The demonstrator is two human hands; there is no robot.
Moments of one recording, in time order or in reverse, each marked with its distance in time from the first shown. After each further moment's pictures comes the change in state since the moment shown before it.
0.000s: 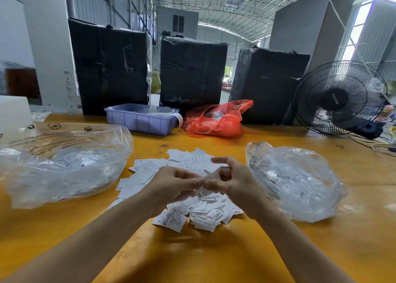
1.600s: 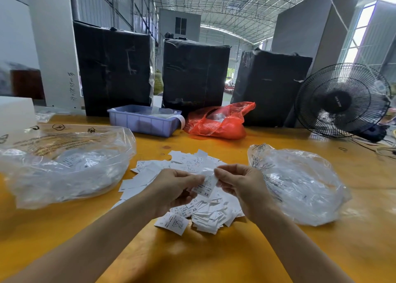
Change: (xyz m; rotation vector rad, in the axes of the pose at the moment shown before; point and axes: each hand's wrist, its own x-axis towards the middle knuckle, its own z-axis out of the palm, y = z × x) left_hand 0.003 0.001 0.000 -0.138 0.027 -0.107; right_hand 0.002 -0.003 0.003 0.382 0.244 0.204
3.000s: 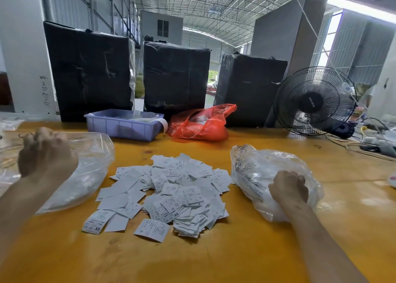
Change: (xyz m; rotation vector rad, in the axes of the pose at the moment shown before) left_hand 0.034 0.037 -0.173 1.460 1.060 0.235; right_hand 0.043 0.014 -0.133 -1.496 0.598 0.146
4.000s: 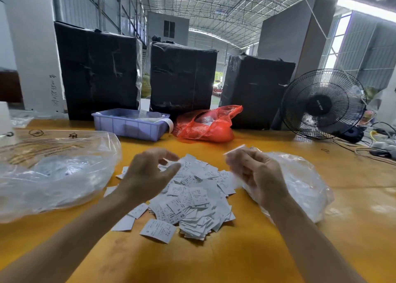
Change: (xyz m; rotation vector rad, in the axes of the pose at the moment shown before) left_hand -0.099 0.115 -0.052 -0.874 -0.222 0.522; right_hand -0.057 -0.069 -0.048 1.668 -0.456 -0.189
